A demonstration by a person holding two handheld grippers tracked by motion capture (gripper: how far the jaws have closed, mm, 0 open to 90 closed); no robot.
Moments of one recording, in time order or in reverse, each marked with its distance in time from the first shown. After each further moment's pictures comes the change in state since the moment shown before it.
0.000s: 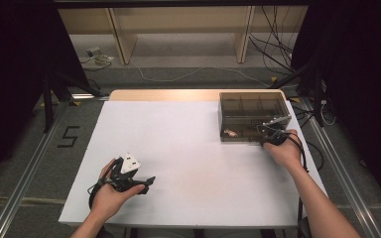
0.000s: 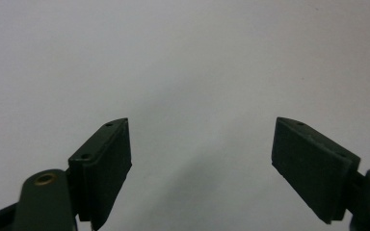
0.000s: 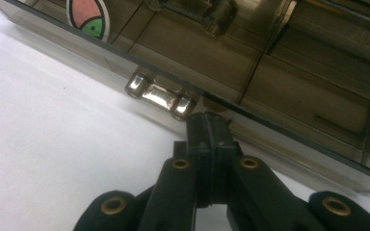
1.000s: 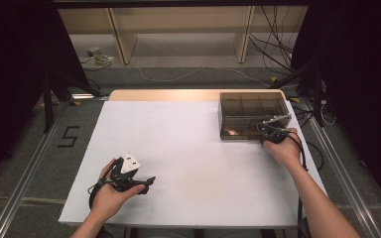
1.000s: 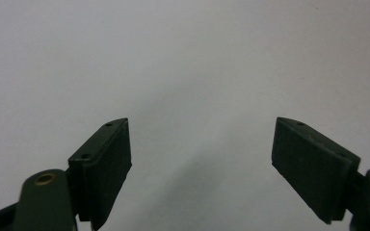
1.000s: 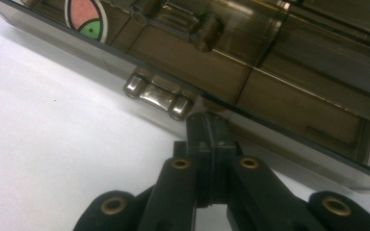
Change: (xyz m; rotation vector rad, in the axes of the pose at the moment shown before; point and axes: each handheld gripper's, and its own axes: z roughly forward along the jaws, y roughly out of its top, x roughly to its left) left arm 0.000 0.000 0.001 0.002 -0.001 -0.003; right arm -0.003 0.004 0.002 -0.015 -0.011 0.007
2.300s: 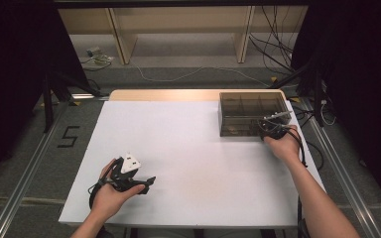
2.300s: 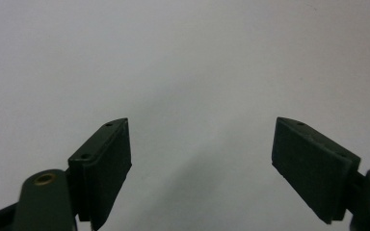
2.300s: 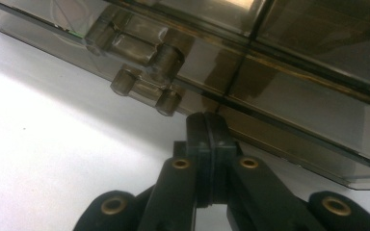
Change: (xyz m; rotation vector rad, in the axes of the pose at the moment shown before) left arm 0.000 0.000 0.001 -0.001 -0.005 -0.003; right arm -0.011 0.009 0.009 -0.015 -0.011 0.033
